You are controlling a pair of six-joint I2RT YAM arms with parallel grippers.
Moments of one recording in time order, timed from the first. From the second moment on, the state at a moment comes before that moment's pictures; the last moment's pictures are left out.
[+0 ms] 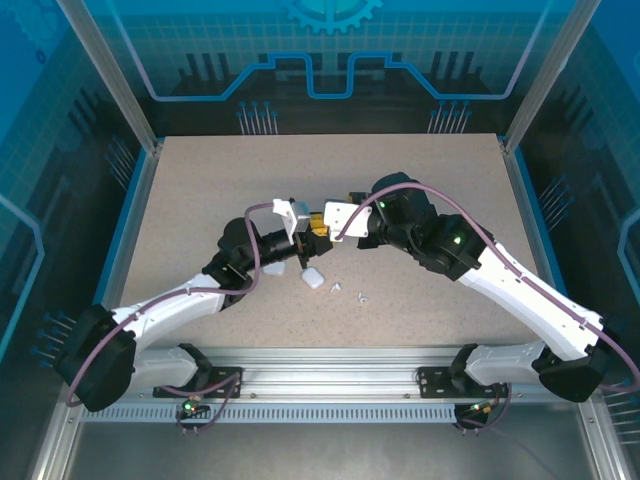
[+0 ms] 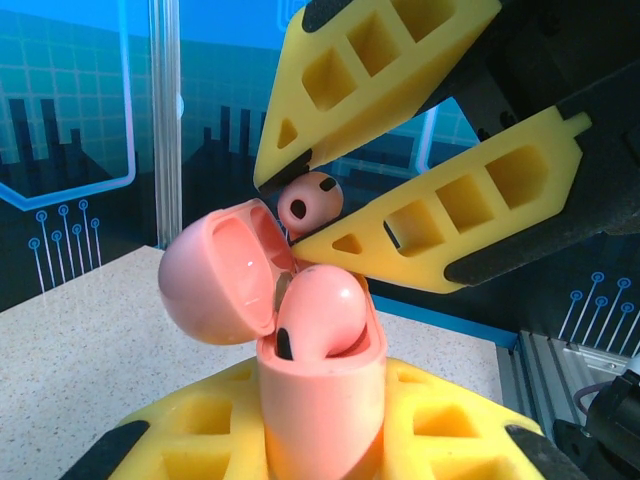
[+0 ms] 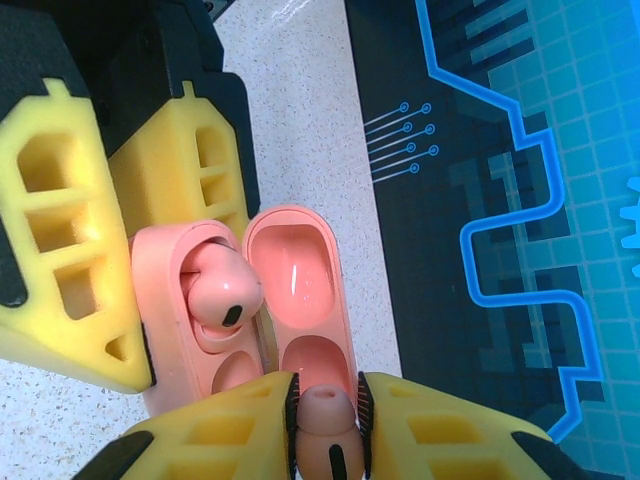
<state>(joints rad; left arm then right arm) -0.63 1.23 0.65 0.70 0.53 -0.17 0.86 1.24 1.42 -0.73 0.21 -0.90</state>
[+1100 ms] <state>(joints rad) -0.63 1.24 0.64 0.73 0.52 -0.17 0.84 1.24 1.47 -0.82 0.01 -0.79</state>
